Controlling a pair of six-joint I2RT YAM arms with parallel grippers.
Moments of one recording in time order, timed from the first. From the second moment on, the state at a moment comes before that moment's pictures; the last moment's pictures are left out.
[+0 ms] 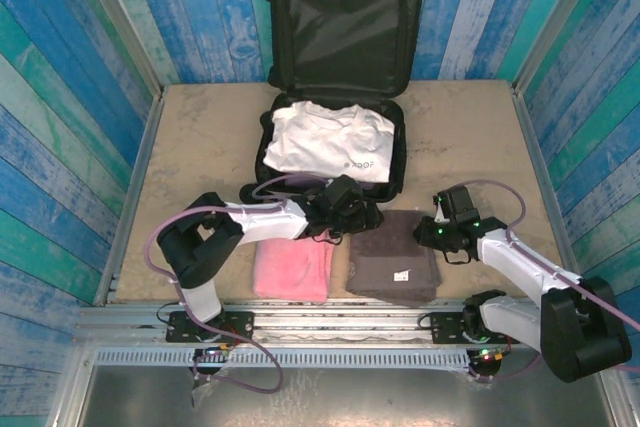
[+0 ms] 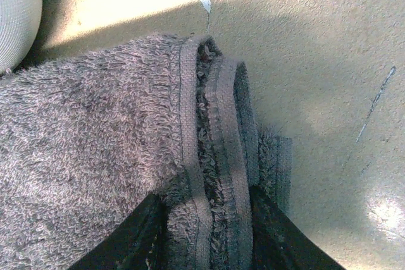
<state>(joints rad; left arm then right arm) -0.93 1.77 0.95 -0.02 0.15 -1.04 0.30 1.11 0.43 -0.42 -0.16 0.56</state>
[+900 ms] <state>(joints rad) -1.08 1.78 1.14 -0.24 0.09 -0.99 0.30 0.78 0.42 -0.57 -0.13 0.56</state>
